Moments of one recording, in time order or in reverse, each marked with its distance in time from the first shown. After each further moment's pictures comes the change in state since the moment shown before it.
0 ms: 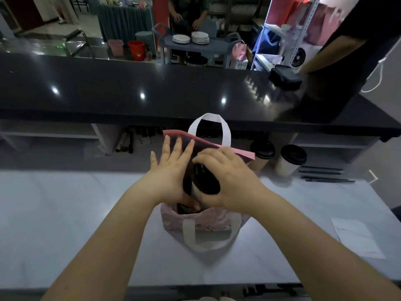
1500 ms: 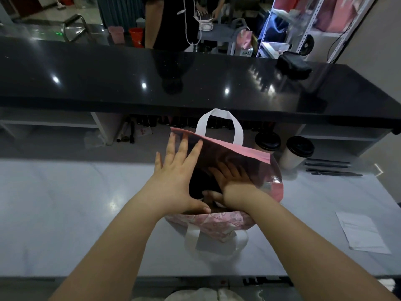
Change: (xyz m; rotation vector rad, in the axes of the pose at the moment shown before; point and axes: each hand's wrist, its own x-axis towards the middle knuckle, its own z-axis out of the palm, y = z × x) left_hand -0.028 0.013 0.020 -0.008 0.134 0.044; right_hand -0.013 0.058 0.093 -0.126 -0.526 0.353
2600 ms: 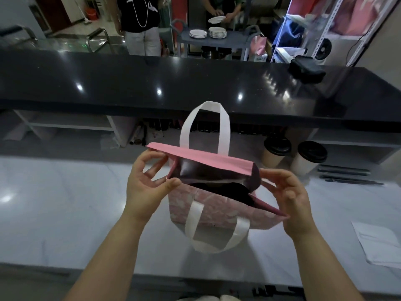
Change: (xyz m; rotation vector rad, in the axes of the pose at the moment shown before) left_hand -0.029 -0.039 0.031 -1.328 0.652 -0.007; right_hand -0.080 0.053 0.007 1.494 0.624 -0.200
